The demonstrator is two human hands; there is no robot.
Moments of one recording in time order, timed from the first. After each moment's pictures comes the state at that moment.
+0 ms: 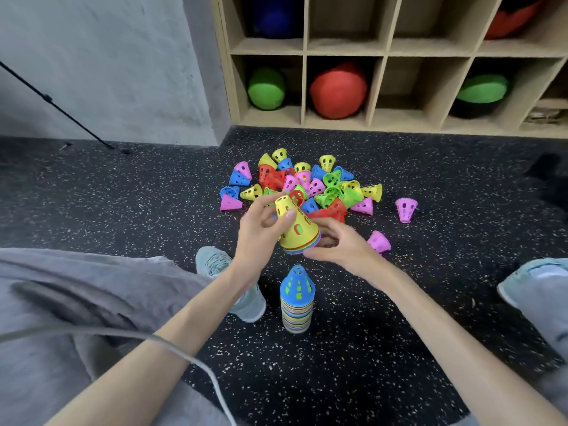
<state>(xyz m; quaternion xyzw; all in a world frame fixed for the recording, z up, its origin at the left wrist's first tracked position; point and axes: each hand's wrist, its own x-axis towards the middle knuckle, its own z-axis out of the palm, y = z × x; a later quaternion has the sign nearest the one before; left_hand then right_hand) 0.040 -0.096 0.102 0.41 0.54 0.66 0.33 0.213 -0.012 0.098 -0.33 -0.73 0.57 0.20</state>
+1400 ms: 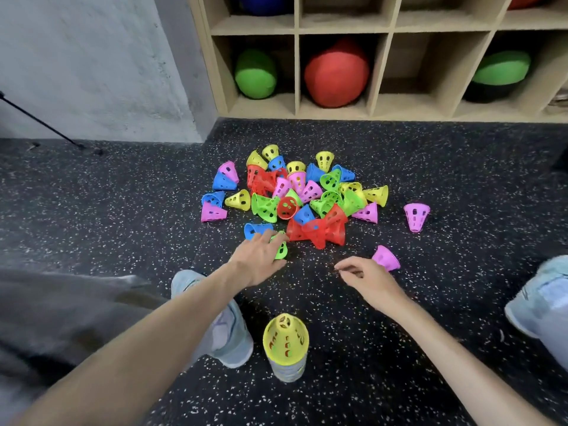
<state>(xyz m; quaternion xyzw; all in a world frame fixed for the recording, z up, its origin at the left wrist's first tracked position) -0.028 0.038 -0.002 0.68 0.73 -0.05 0.11 0.237 0.088 0.002 -0.49 -0.75 0.44 0.11</state>
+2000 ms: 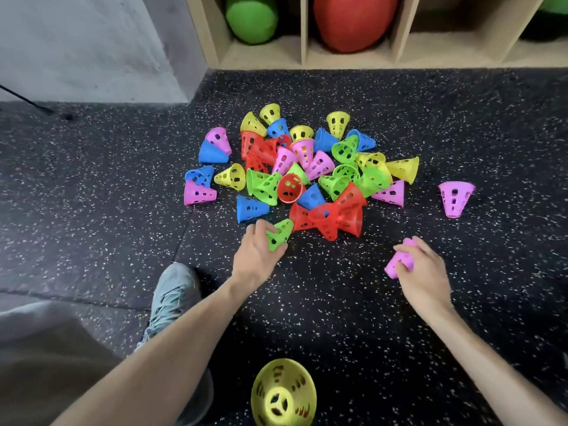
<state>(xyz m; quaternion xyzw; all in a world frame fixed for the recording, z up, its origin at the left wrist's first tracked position) -0.047 0.090 -0.112 0.48 0.82 0.23 0.19 0.250 0.170 -0.092 -0.65 -0.69 0.28 0.15</state>
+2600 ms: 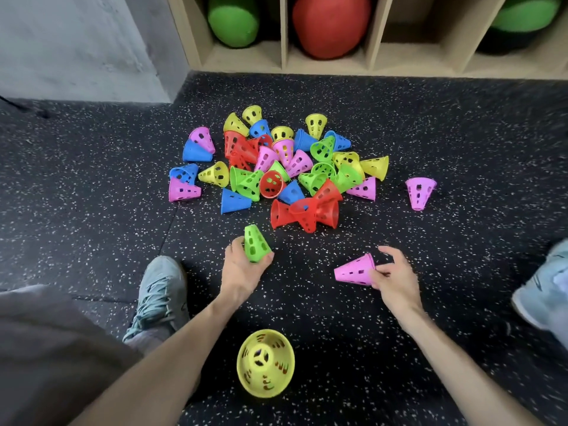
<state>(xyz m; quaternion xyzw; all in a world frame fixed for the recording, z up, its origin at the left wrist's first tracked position) -0.019 0.052 -0.123 0.35 0.84 0.31 0.27 0.271 0.131 -0.094 -0.67 -0.58 0.41 0.21</state>
